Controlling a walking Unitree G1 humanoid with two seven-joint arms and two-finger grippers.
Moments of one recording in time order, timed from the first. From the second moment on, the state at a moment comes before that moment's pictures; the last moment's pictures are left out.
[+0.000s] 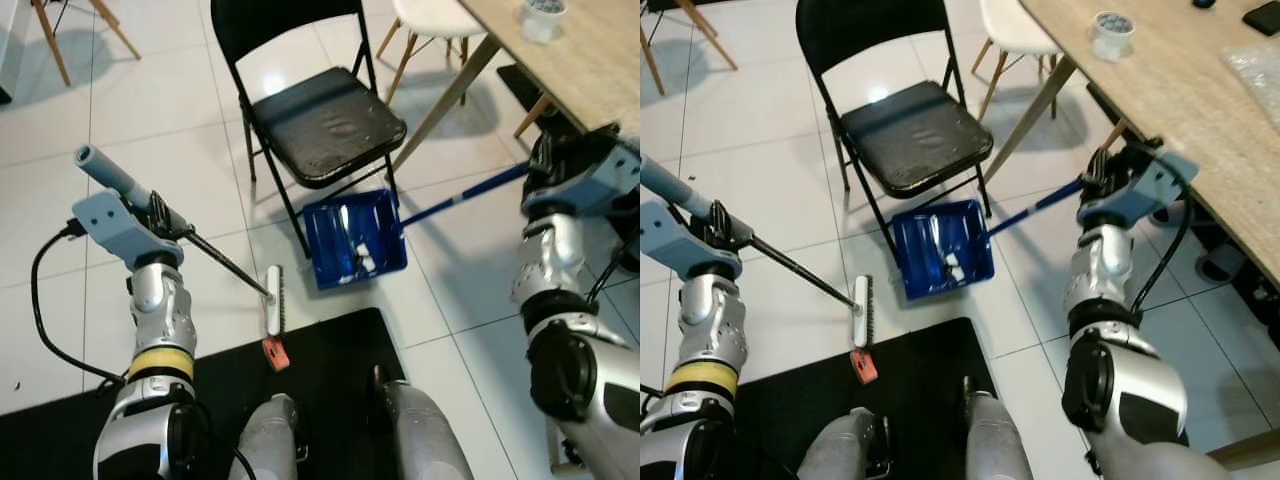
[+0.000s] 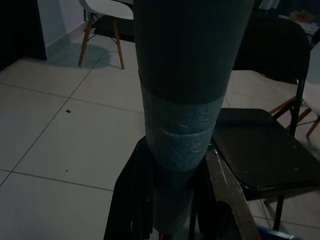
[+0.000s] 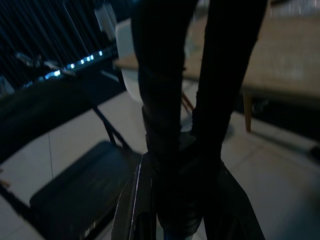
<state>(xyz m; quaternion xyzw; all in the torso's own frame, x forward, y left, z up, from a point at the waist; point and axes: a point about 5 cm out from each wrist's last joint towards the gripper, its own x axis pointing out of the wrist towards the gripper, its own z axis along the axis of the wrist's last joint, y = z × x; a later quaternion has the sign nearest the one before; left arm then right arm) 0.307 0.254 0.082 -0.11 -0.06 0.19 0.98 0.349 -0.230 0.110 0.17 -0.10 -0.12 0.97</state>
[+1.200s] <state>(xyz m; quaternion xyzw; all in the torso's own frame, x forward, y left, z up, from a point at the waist) 0.304 0.239 0.058 -0.05 0.00 0.17 0.98 0.328 -0.196 0.058 0.14 0.02 -0.09 0.99</state>
